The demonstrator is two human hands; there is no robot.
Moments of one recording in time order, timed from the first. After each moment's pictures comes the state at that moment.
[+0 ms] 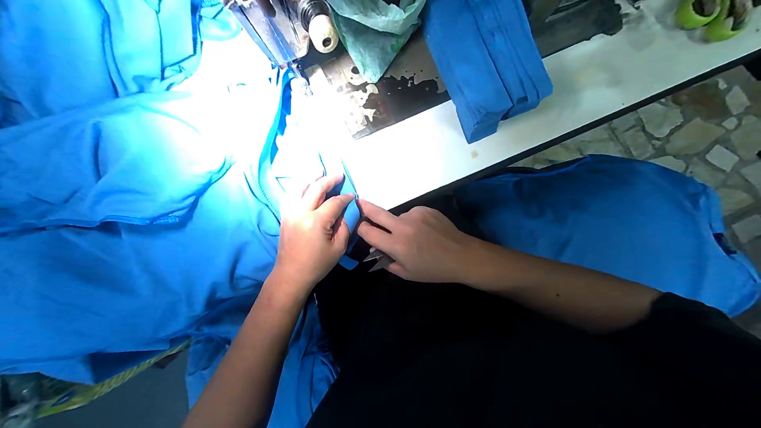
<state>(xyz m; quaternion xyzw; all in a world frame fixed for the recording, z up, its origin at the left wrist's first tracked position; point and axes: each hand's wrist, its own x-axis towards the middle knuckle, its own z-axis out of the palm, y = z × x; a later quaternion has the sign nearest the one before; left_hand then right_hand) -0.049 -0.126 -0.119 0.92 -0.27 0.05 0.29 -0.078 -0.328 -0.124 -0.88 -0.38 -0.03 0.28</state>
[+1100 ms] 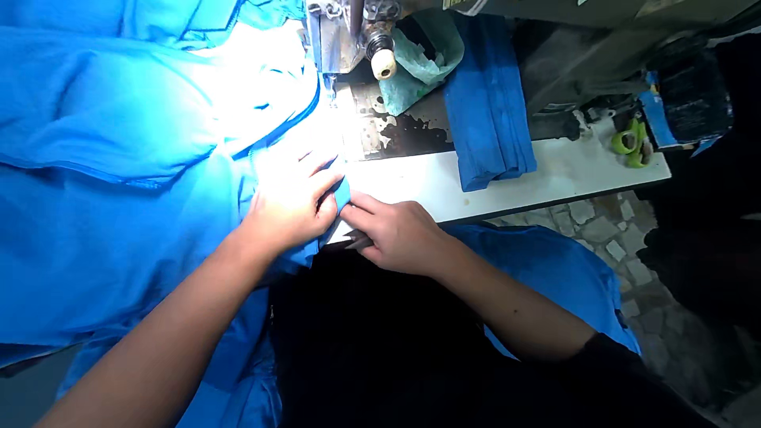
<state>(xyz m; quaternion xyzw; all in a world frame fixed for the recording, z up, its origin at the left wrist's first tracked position) 0.000 -0.110 -0.124 0.92 -0.30 0.07 0.25 -0.030 -0.319 -0.106 -0.89 -0.39 0.02 0.23</state>
